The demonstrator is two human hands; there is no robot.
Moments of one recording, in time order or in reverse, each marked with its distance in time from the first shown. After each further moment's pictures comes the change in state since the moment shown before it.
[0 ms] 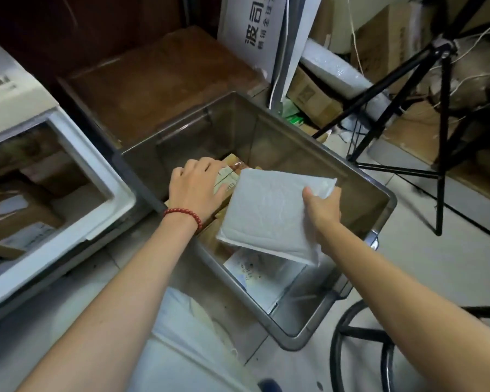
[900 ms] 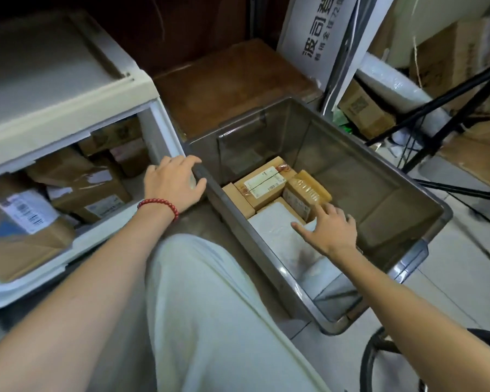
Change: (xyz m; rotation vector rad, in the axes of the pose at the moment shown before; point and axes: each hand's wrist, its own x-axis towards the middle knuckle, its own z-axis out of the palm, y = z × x) left_hand -0.068 -0.098 -0.064 0.139 -0.006 -0.278; right_hand -0.045 0.029 0.035 -1.185 -0.246 -0.620
